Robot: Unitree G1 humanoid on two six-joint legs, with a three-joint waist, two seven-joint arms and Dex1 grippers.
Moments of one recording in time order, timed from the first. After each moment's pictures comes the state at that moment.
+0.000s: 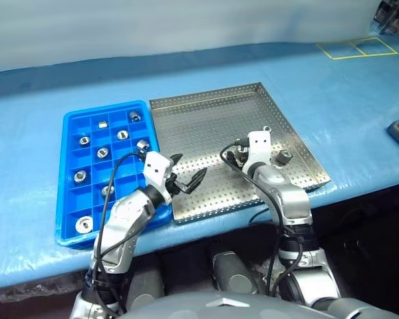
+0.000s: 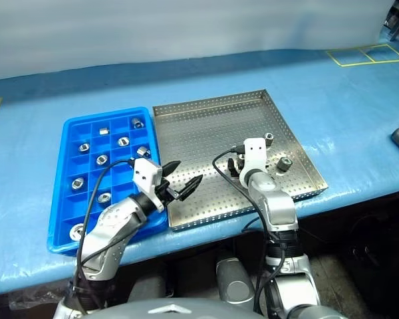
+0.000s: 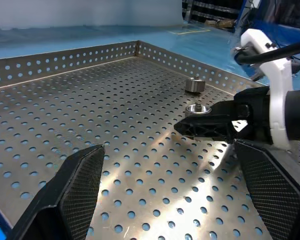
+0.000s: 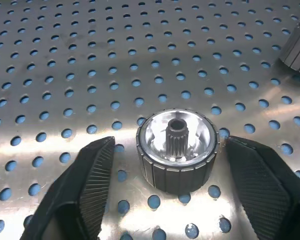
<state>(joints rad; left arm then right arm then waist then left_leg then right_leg) -0.02 0.14 -0.17 -0.36 -0.25 0.45 -0.47 -0.37 -0.10 -0.02 0.00 0.14 0.76 -0.01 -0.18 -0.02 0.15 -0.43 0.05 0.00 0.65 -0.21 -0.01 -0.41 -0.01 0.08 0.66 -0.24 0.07</state>
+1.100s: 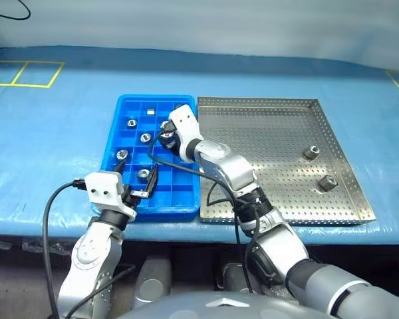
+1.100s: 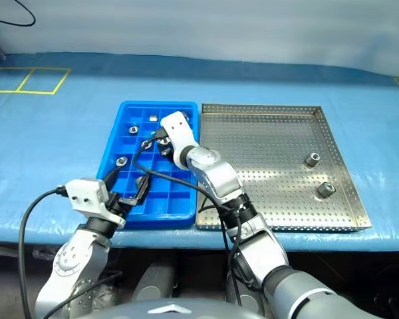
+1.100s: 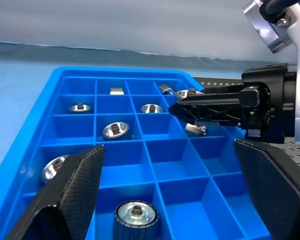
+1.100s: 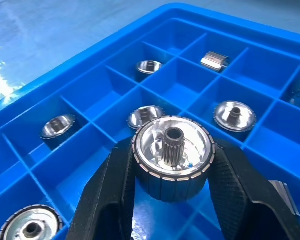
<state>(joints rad) 0.35 0.12 0.00 -0.72 -0.24 0.38 -0.15 -0.72 0.11 0.28 0.25 0.10 0.68 0.26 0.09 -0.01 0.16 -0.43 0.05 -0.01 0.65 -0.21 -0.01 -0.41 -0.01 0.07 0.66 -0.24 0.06</state>
